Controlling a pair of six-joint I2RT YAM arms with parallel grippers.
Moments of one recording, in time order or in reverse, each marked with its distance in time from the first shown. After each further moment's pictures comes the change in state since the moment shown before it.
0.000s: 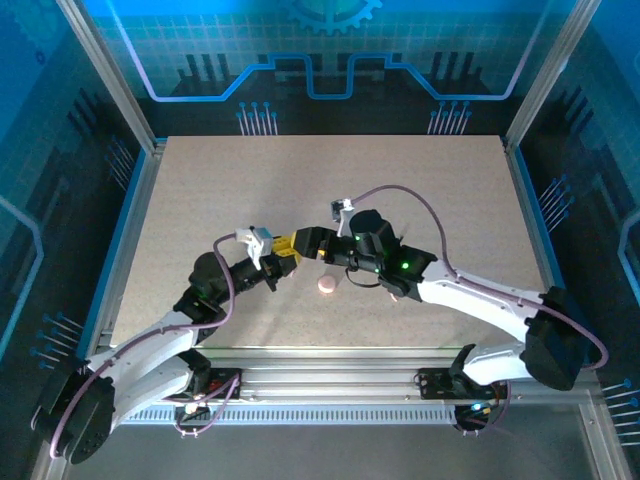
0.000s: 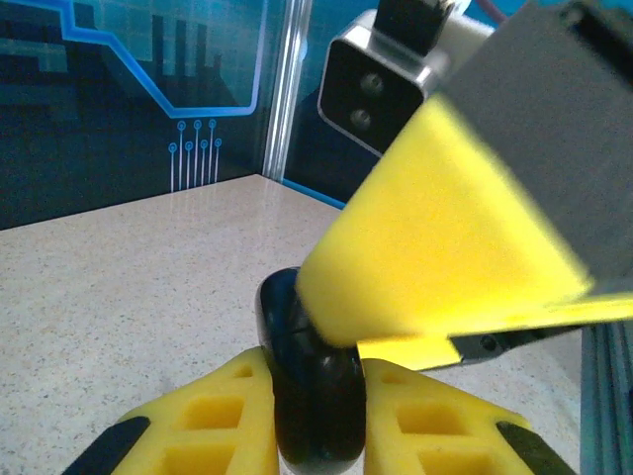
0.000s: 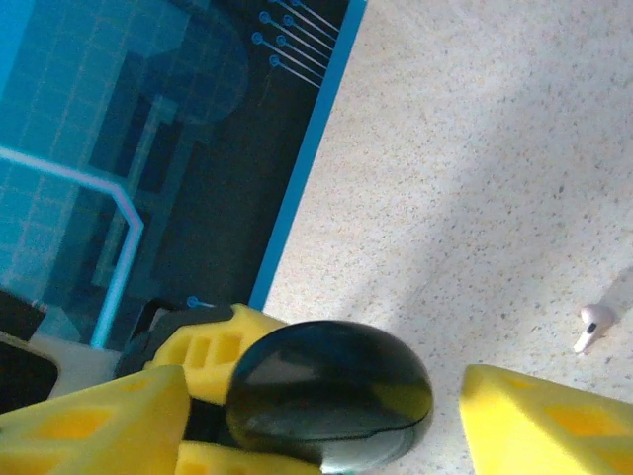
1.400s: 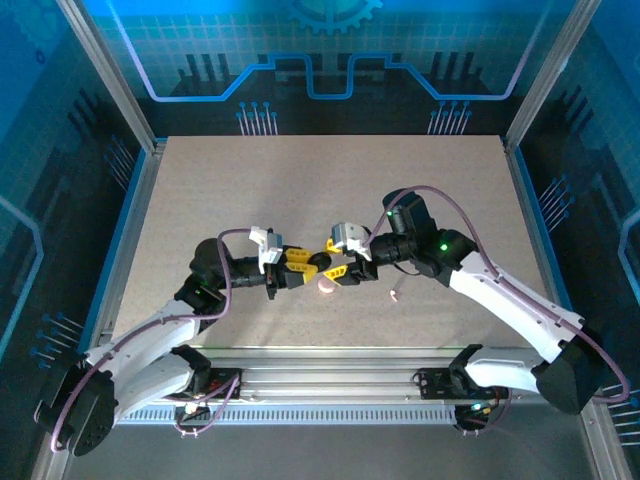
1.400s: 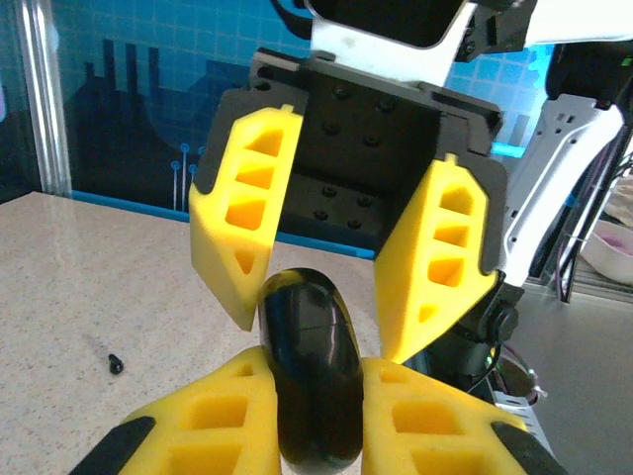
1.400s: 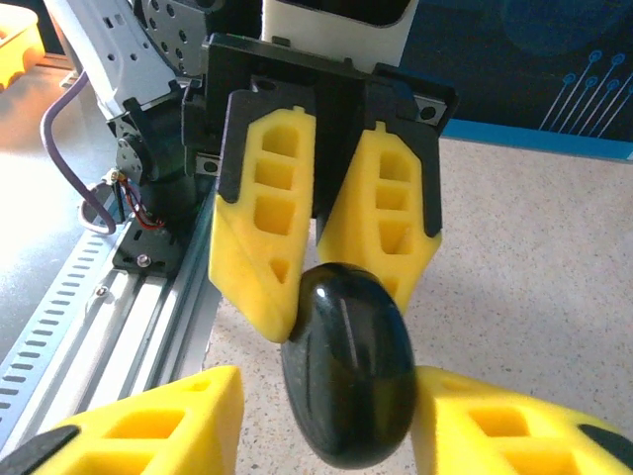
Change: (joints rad) left arm 0.000 0.053 0.129 -0.033 0.459 0.000; right arm -0.203 -0.116 0.118 -0.484 -0.645 -1.513
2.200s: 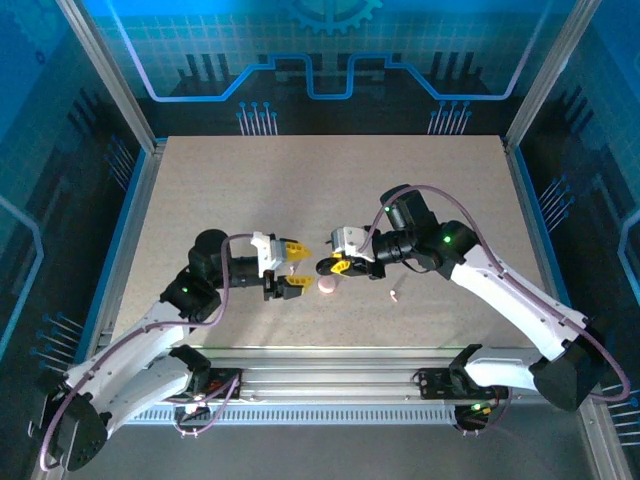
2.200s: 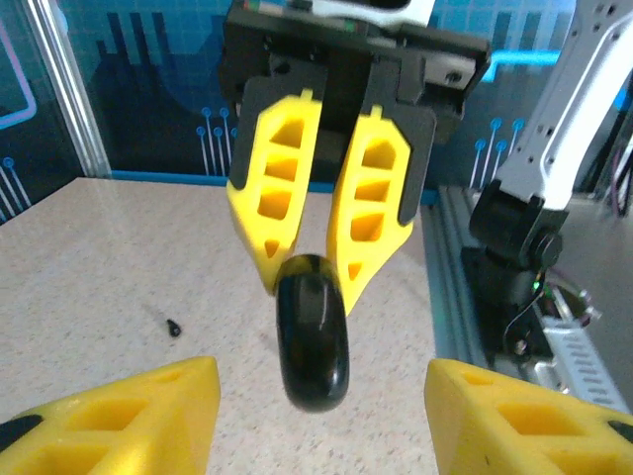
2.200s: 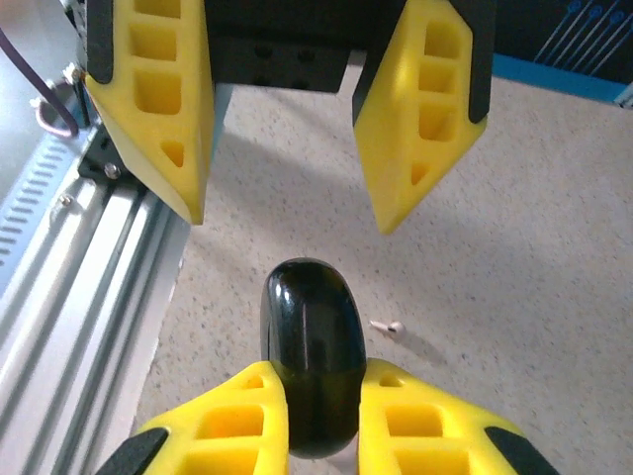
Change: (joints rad) left arm -0.004 -0.103 0.130 -0.490 -0.056 0.377; right arm 0.012 0.019 0.119 -0.262 0.175 -0.191
